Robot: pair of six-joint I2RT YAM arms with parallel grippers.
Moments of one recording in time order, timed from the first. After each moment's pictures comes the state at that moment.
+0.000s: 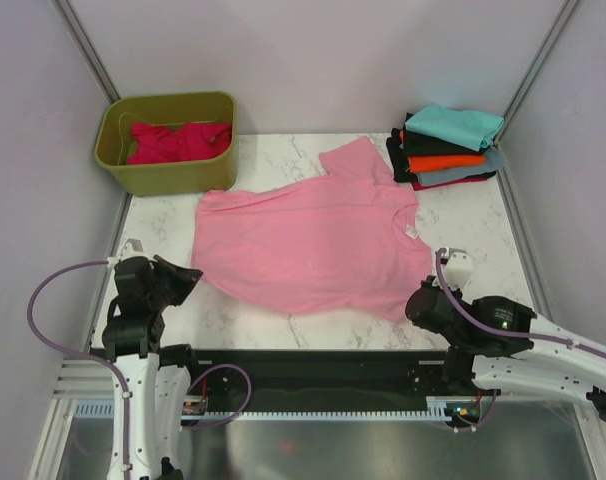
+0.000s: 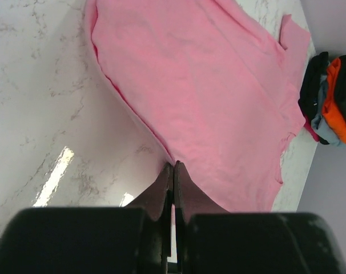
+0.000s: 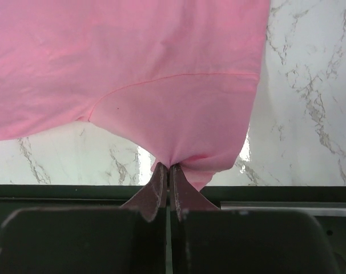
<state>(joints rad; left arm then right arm) 0.15 0.44 0.61 -0.76 0.20 -0.81 1.19 0.67 0.81 -1.23 0.67 1.19</state>
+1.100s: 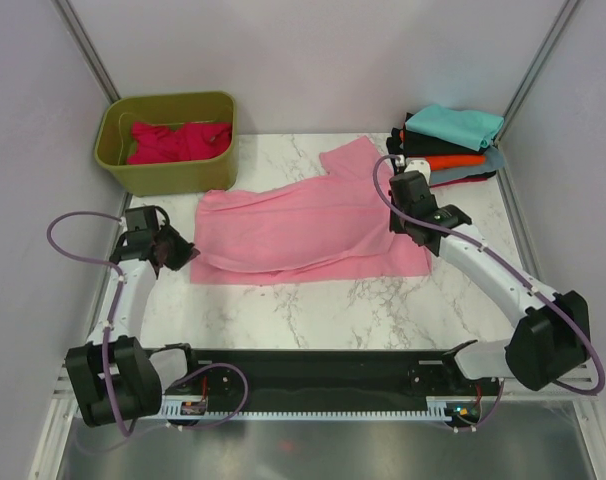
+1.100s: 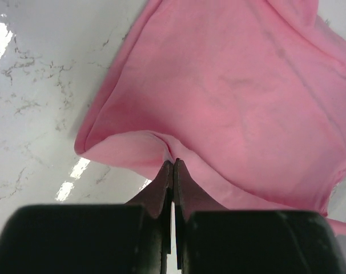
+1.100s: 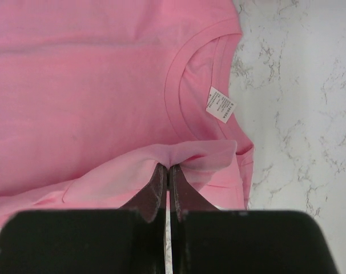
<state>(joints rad) 0.19 1.12 0.76 -0.54 0.17 -0.67 0.46 1.33 1.08 -0.54 0.38 0.36</state>
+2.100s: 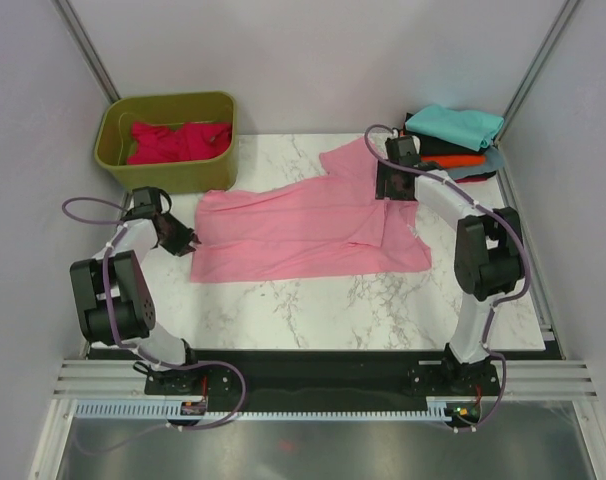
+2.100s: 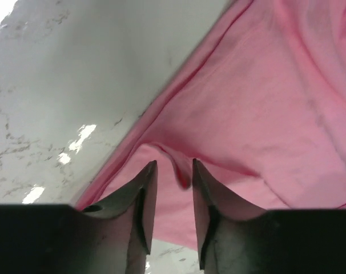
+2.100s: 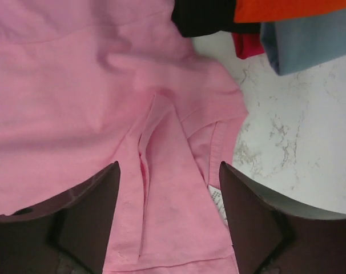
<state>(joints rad) 0.22 1.57 0.94 -0.45 0.14 -0.69 0.27 1.91 1.47 -0.47 0.28 0.28</state>
